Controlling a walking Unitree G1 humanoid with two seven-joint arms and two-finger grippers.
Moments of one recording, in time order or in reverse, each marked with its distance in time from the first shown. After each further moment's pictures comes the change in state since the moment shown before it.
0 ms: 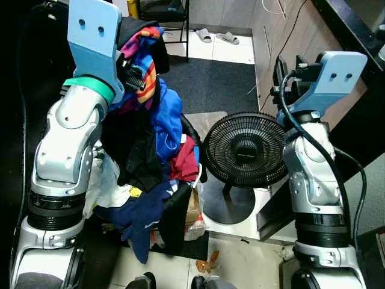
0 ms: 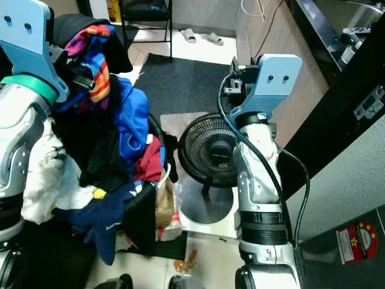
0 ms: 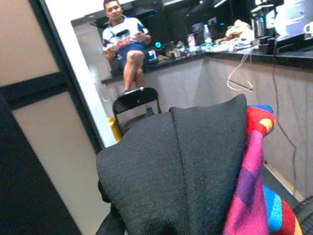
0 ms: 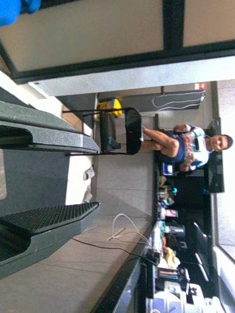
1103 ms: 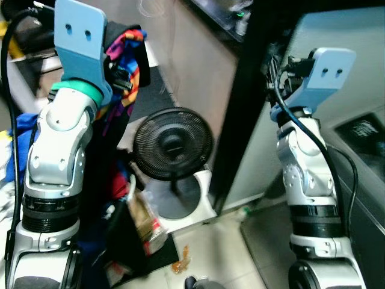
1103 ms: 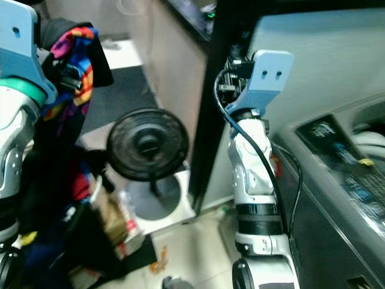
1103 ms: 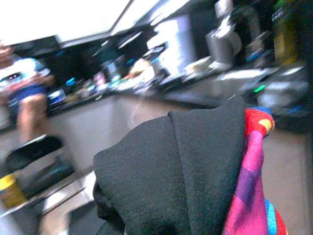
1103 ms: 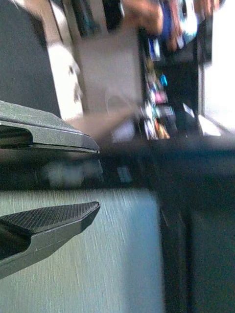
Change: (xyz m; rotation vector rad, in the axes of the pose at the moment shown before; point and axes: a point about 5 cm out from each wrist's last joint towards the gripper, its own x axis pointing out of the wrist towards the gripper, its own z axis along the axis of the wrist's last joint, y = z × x) left arm -0.002 0.014 -0.003 0.025 0.008 0.058; right arm 0.010 0.006 -0.002 0.053 0.012 0.002
